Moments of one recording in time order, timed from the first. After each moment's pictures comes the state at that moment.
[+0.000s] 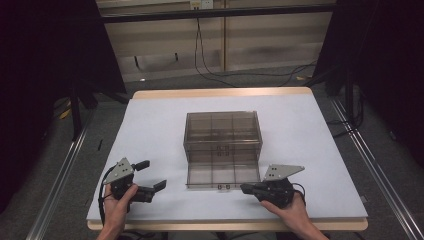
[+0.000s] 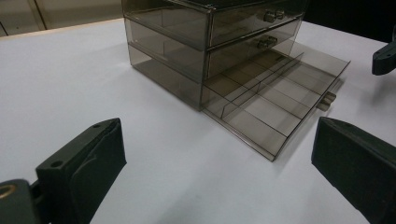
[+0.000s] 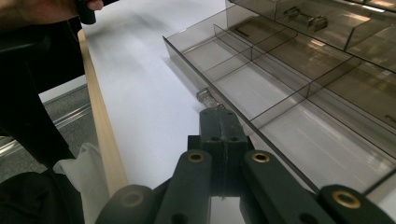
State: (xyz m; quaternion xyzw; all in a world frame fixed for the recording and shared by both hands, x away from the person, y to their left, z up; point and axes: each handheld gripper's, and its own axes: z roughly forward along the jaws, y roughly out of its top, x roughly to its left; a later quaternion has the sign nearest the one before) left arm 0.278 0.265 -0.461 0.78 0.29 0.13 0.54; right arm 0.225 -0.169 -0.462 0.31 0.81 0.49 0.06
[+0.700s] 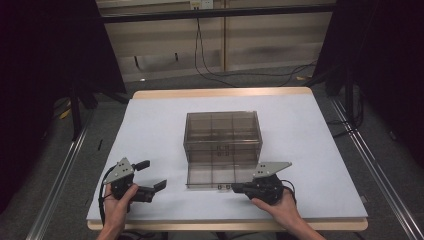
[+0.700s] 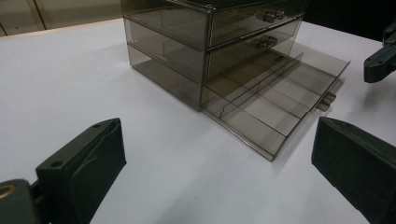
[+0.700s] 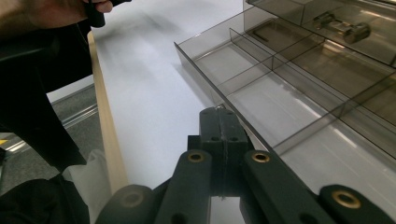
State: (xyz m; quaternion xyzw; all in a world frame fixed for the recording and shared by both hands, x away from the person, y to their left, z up) left arm 0.278 0.264 -0.462 0.78 0.29 0.13 0.54; right arm 0.238 -0.147 -0.463 0.30 0.82 0.49 0.04
